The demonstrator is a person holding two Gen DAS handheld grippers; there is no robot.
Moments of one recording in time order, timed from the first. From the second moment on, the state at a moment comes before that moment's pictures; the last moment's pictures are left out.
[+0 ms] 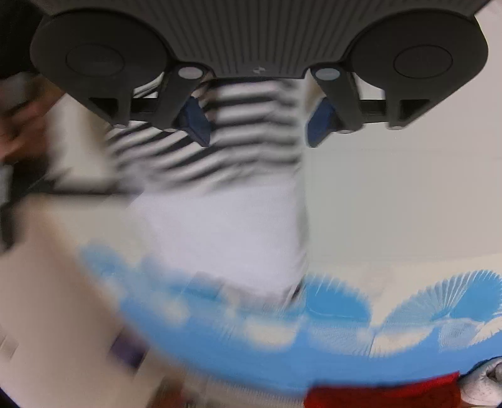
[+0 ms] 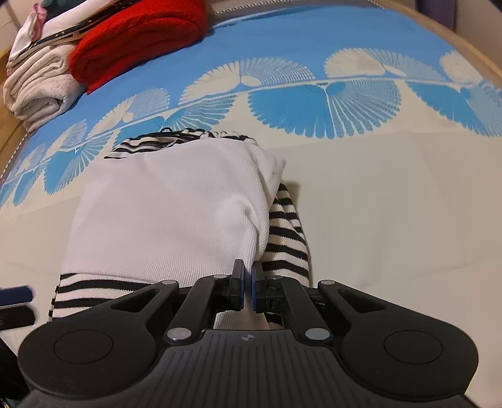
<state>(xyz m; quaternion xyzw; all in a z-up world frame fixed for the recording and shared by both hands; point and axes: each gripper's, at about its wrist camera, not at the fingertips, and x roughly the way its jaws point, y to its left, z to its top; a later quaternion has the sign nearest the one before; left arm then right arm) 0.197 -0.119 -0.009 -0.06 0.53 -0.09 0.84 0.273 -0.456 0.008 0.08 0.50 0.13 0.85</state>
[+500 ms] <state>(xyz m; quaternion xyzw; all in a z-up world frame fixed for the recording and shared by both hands) 0.183 -0.096 0.016 -0.10 0.49 -0.10 0.86 0.229 -0.481 -0.007 0.11 0.55 0.24 0.79</state>
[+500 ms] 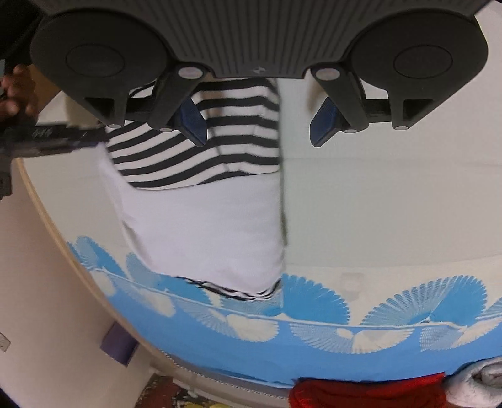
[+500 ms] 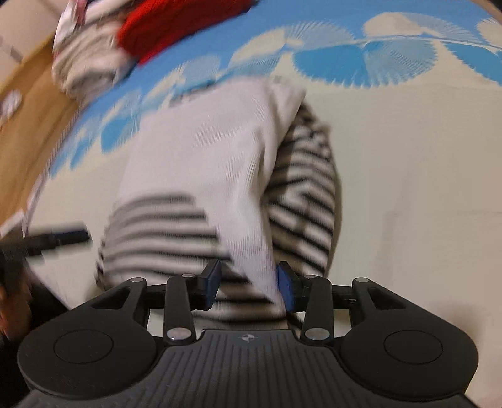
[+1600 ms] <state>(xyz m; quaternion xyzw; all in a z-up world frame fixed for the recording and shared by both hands) 0.266 -0.050 0.097 -0.02 0.45 -0.17 0.88 0.319 -0.487 0.007 0.29 0.47 0.07 0.83</state>
